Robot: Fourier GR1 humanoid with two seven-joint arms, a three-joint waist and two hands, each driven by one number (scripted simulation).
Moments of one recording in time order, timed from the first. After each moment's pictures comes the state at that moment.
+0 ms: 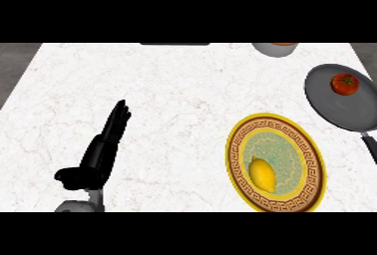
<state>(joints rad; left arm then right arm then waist) -0.03 0.05 -0.13 -1.55 0.00 0.02 -0.12 -0.48 -0.69 -0.81 -0.29 0.26 0.17 -0.71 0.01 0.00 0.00</state>
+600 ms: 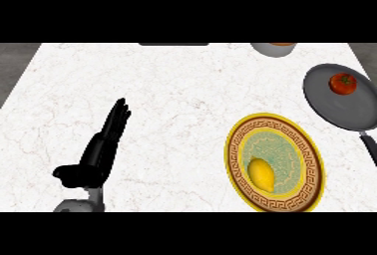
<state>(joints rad) -0.04 0.04 -0.12 -1.57 -0.01 0.01 -0.09 -0.36 -0.64 -0.70 -0.44 0.16 0.15 -0.68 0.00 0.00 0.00</state>
